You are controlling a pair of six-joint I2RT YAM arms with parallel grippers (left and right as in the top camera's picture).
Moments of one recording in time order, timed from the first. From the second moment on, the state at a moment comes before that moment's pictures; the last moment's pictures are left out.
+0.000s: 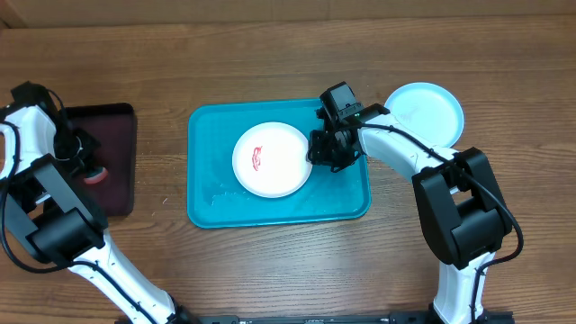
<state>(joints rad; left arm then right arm) 0.56 2.21 1.72 -1.02 -0.10 -0.36 0.45 2.06 1.38 -0.62 -0.33 0.48</state>
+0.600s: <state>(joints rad) 0.56 2.21 1.88 -1.26 -0.10 -0.34 0.45 2.06 1.38 -0.61 -0.33 0.48</state>
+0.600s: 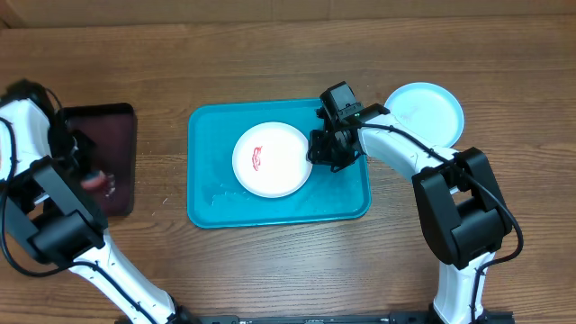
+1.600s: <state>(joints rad) 0.56 2.15 1.63 -0.97 -0.02 -0.33 0.45 2.06 1.38 -0.60 -0.32 0.48</state>
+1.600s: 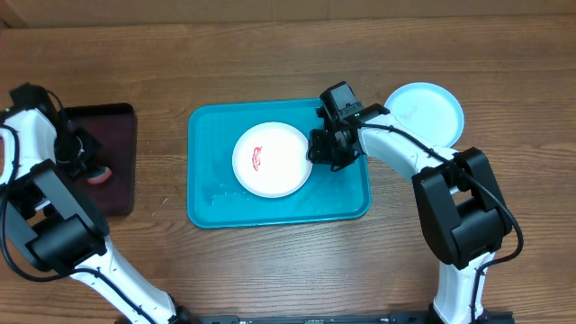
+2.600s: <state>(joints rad) 0.56 2.09 1.94 -1.24 0.03 -0.30 0.45 2.06 1.38 -0.61 -0.32 0.47</state>
